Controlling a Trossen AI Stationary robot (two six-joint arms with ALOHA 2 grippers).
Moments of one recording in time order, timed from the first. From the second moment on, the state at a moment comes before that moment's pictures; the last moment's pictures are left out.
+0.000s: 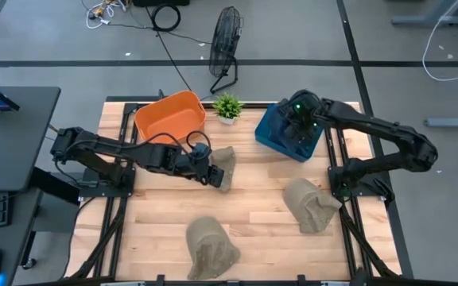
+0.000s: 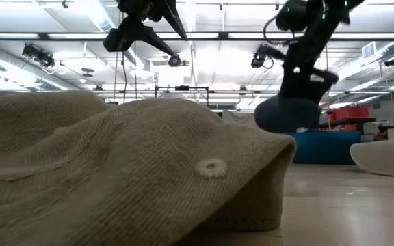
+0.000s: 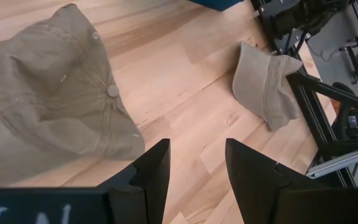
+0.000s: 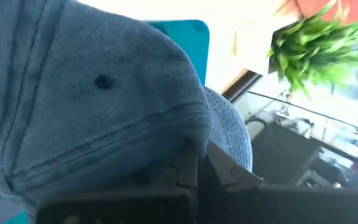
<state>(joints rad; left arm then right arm) -0.14 1.47 1.20 -0.53 -0.26 -1.16 -0.58 1.21 0.97 -0.70 0.12 -1.66</state>
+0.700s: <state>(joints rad) -0.11 1.47 1.20 -0.53 -0.26 -1.19 -0.66 1.21 0.76 -0.49 0.00 -1.57</state>
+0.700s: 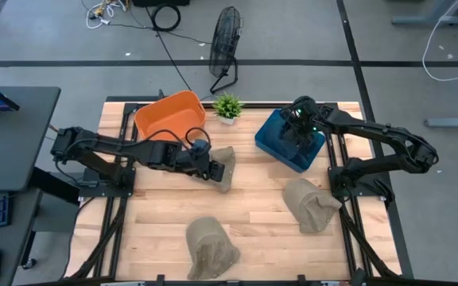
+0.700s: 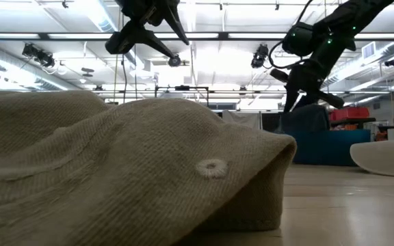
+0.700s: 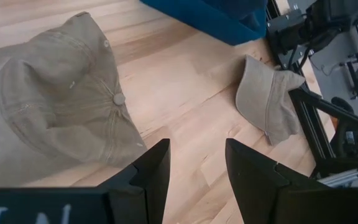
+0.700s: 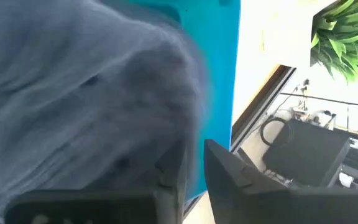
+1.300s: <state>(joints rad) -0.11 1.46 1.23 -0.51 -0.18 -1.16 -0.65 1.09 0.91 -0.56 -0.01 -1.38</state>
